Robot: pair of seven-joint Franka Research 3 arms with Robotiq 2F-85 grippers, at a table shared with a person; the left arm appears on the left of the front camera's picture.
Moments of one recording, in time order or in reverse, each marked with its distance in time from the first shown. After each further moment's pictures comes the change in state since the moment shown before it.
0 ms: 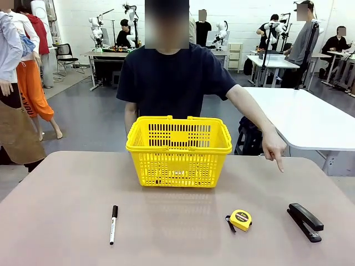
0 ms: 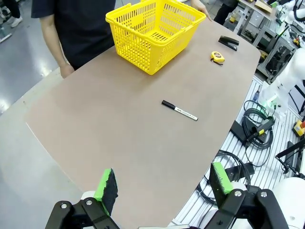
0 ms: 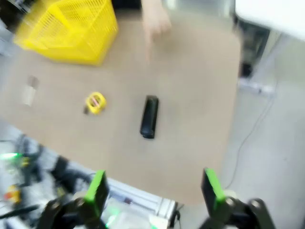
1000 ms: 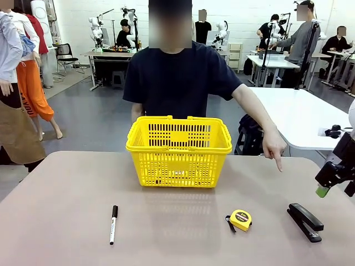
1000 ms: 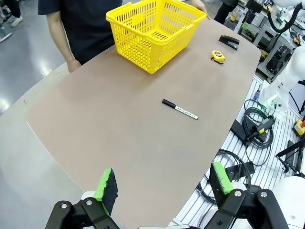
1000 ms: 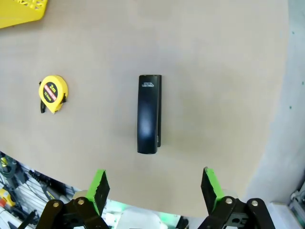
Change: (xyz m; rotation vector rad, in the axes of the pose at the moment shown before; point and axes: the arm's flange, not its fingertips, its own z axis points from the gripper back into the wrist) left arm -0.001 0.000 0.000 0.001 0.004 -0.001; right arm 0.053 0.038 -0.197 -0.079 0.350 -0.063
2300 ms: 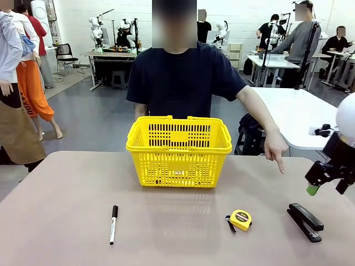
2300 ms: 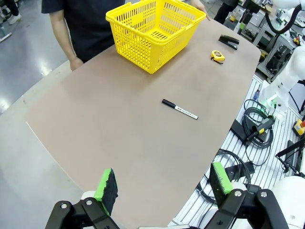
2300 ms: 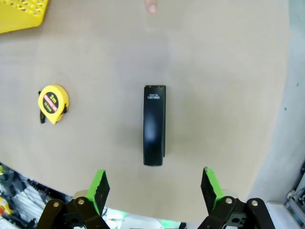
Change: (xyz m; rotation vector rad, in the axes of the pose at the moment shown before) left arm 0.000 0.000 0.000 -0.001 0.001 0.000; right arm 0.014 0.023 -0.016 -0.053 -0.002 -0.003
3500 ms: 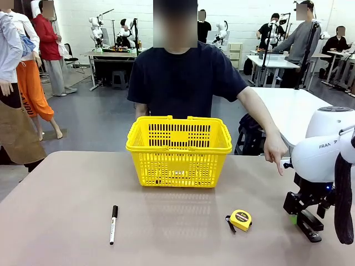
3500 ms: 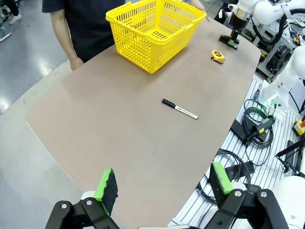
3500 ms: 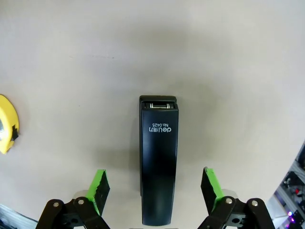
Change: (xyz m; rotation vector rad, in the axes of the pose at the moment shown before) left arm 0.000 0.000 0.000 0.000 0.001 0.000; right arm 0.022 0.021 -0.110 -0.112 0.168 0.036
